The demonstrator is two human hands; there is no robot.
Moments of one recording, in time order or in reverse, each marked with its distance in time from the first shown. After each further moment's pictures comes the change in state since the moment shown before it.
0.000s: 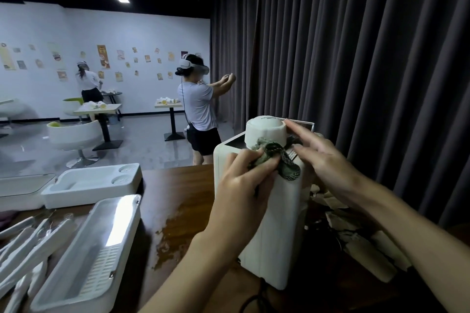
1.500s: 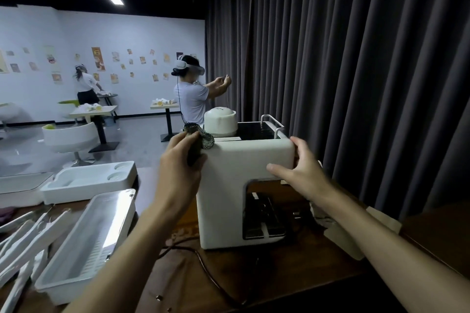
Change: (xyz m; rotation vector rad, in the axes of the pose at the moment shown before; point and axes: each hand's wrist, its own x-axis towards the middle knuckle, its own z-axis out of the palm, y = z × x) left_hand 0.012 -0.038 -0.049 0.052 -0.070 -0.424; right_hand -0.029 0.027 0.009 -0.120 0.285 0.121
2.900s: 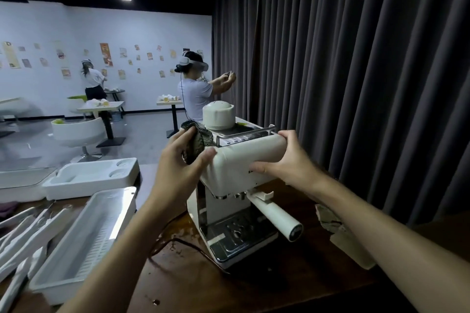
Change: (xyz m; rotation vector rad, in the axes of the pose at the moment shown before) left_hand 0.003 0.008 -0.001 -0.263 -0.095 -0.131; right_hand 0.030 -0.001 0.012 -0.072 -0.152 -0.024
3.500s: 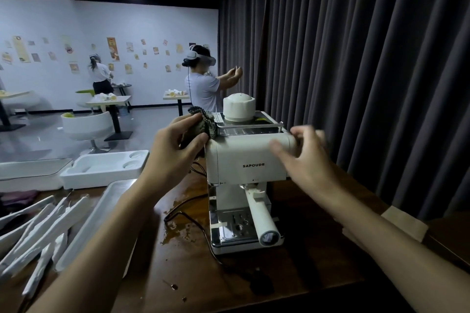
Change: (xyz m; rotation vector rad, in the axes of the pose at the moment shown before) left_hand 0.007 0.004 -0.046 0.069 -0.047 0.100; right_hand -0.030 -0.023 0.025 -0.206 0.350 -0.110
